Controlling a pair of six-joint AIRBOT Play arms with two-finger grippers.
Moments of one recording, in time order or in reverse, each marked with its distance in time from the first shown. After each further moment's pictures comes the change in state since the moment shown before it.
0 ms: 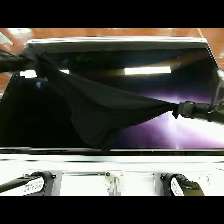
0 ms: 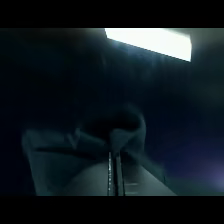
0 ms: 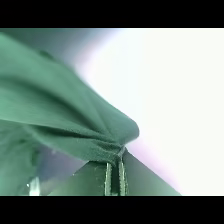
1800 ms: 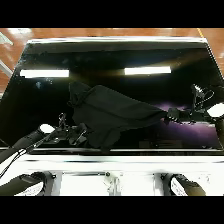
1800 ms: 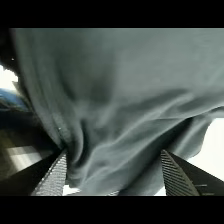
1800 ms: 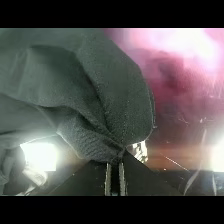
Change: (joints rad) left arm -0.345 0.137 -1.064 -0.723 0.289 0.067; right arm 0.000 -0.199 -0.109 0.000 -0.096 0.007
